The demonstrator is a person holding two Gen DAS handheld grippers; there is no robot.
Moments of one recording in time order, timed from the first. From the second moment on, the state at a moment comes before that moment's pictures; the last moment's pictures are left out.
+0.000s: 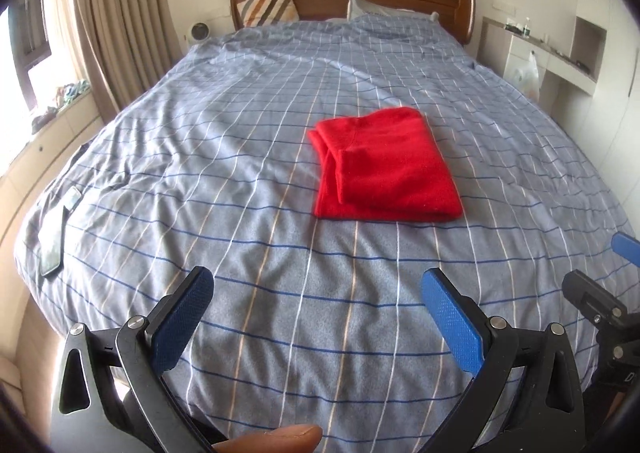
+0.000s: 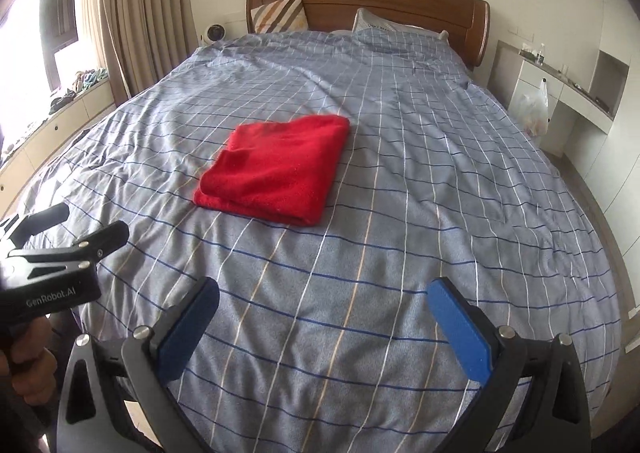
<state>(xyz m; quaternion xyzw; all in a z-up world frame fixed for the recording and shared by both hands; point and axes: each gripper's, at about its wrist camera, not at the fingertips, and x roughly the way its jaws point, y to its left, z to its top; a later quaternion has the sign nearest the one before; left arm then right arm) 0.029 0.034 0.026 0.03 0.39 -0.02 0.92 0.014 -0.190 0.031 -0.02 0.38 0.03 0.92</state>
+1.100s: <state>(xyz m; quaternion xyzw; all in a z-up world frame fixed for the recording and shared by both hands) -0.001 0.003 0.045 0.06 0.40 0.00 0.91 -0.023 -0.209 0.064 -0.01 0.37 0.03 0.93</state>
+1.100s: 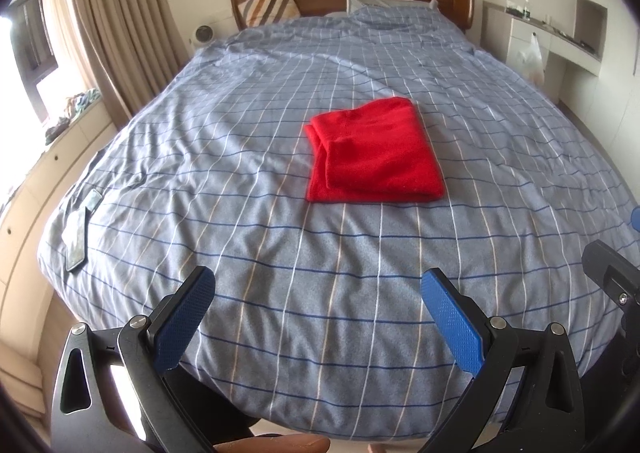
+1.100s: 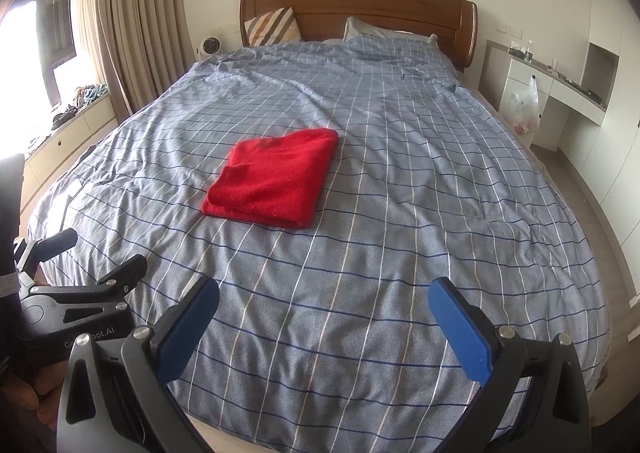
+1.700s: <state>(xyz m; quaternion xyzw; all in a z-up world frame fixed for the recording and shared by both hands) -0.001 0.018 0.052 0.04 0.40 0.02 0.91 -0.022 -0.191 0.069 -0.02 0.36 0.04 0.93</state>
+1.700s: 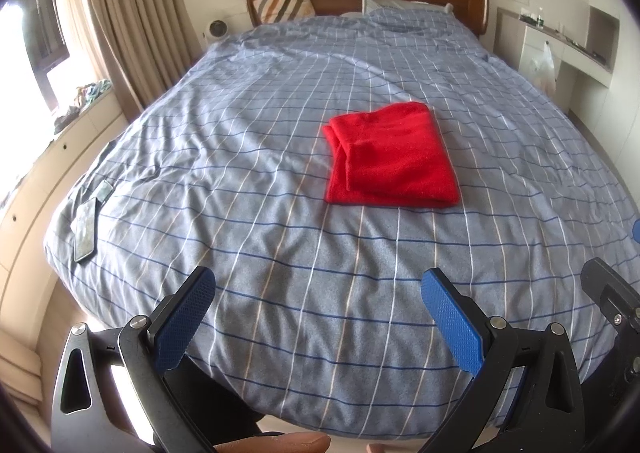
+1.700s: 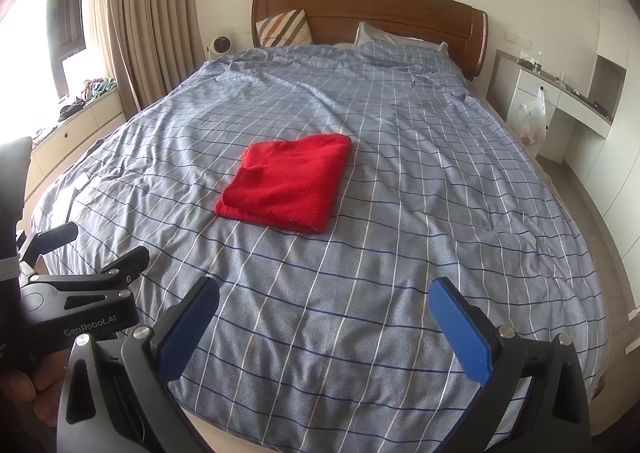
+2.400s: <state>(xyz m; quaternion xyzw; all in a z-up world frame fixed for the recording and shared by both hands) -0.002 0.021 0.059 0.03 0.40 0.01 0.92 -0.018 -0.179 0.065 -0.04 0.37 0.04 0.93</state>
